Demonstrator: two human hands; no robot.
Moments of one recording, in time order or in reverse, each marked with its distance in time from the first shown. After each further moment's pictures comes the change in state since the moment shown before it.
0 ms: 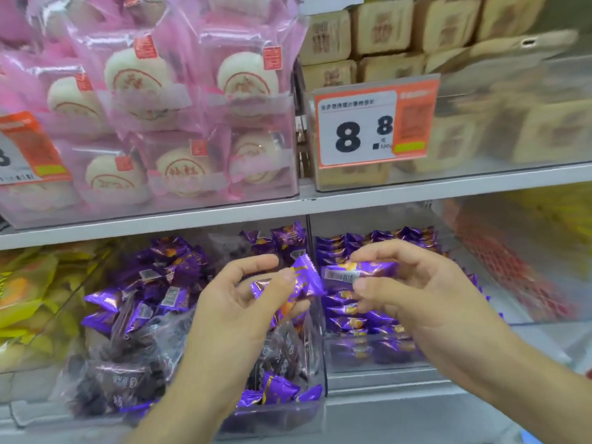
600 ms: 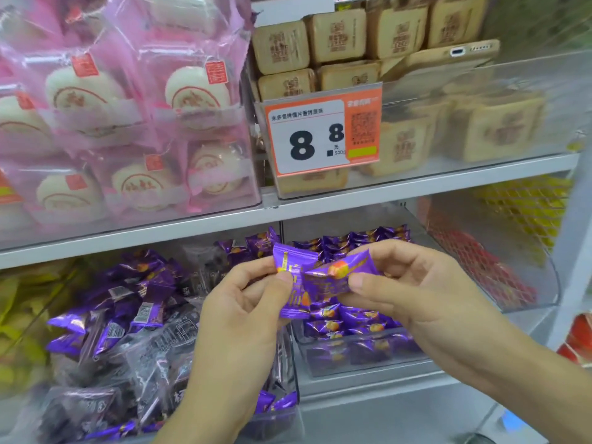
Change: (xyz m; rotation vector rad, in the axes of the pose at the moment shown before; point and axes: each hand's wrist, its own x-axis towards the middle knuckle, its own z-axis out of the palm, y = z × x) left_hand -0.004 -0.007 0.035 0.041 -0.047 0.064; right_hand -0.006 -0.005 -0.025 0.178 -0.022 -0.027
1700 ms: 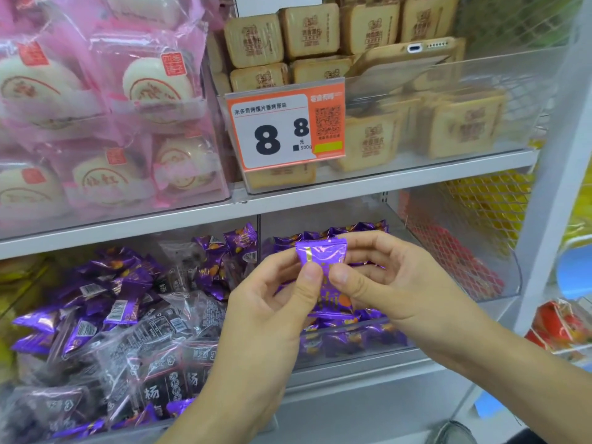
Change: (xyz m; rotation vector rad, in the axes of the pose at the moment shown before) left_hand -0.012 -0.012 0.038 -0.113 -0.245 0.030; right_hand -0.001 0.002 -0.024 -0.171 -0.009 -0.019
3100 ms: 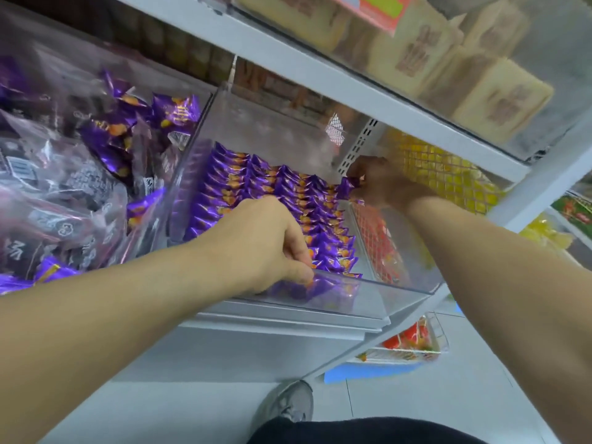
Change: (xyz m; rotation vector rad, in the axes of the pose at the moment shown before) left_hand 0.050 -0.071 0.019 0.823 -0.313 -0.071; right_hand 0.207 0.055 -0.164 -1.723 -0.119 0.061
